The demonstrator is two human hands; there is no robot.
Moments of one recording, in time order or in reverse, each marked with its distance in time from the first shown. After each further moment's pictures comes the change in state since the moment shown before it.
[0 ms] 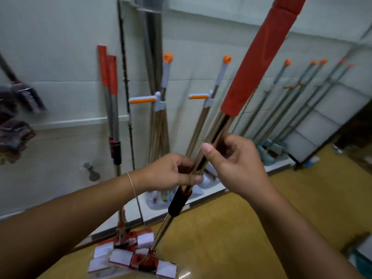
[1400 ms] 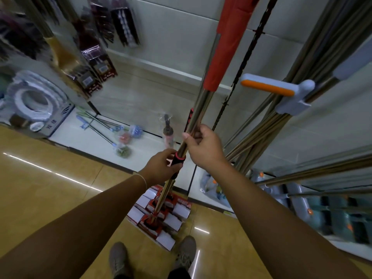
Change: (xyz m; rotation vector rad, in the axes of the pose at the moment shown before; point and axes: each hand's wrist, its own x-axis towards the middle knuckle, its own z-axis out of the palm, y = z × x) left_hand -0.012 -0.273 -0.128 0.091 0.914 -0.808; right_hand 0.207 0.151 0.359 0.170 -0.740 0.040
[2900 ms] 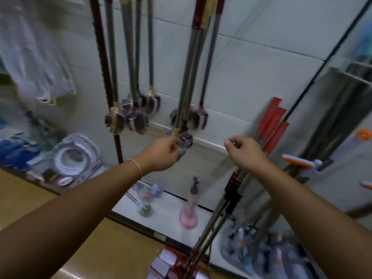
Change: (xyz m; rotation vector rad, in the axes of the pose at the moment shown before) left_hand -0.134 0.027 -0.332 0.289 0.325 0.391; right_hand -0.059 -0.273 0.058 -0.506 0.170 -0.172
